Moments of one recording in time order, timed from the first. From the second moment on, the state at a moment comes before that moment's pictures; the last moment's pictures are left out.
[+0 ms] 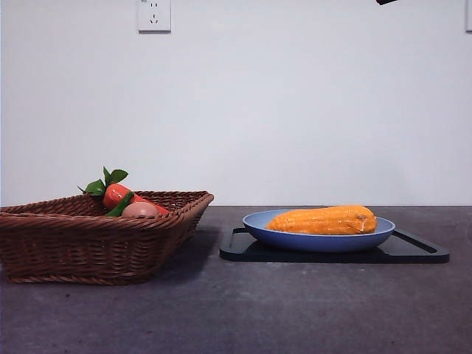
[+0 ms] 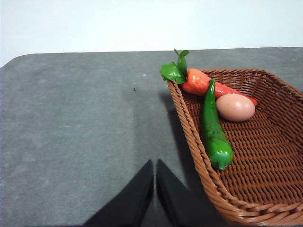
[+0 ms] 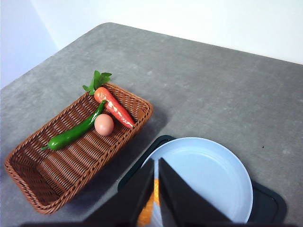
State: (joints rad) left arm 0.10 0.01 0.03 -0.17 0.21 0.04; right arm 0.14 1.12 1.17 -0.51 -0.57 -0.05
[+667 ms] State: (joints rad) left arm 0.10 0.01 0.03 -0.17 0.21 0.04; right arm 0.14 1.12 1.17 -0.51 -0.57 -0.05
